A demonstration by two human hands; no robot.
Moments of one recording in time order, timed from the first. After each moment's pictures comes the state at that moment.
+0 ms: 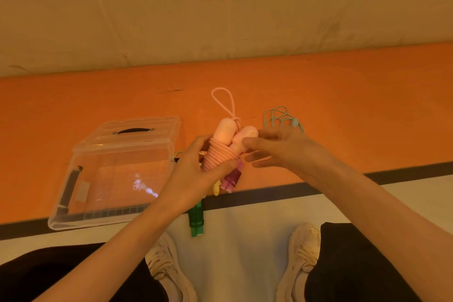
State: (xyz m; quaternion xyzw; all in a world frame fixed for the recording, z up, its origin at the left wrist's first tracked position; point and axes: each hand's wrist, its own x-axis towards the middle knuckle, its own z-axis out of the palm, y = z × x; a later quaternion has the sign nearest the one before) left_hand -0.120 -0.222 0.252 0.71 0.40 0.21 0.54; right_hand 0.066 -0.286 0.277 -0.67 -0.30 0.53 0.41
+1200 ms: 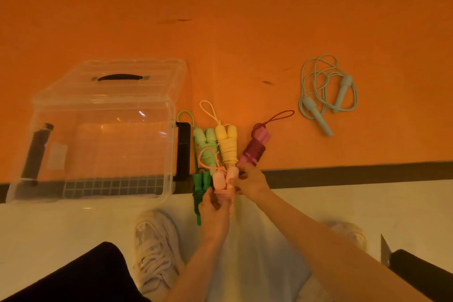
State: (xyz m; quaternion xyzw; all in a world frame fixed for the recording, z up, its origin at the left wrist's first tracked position) left_hand -0.107 -0.230 -0.050 0.34 0.69 0.16 0.62; right_hand 0.011 -0.208 -0.083 -0.78 -0.20 0.53 0.25
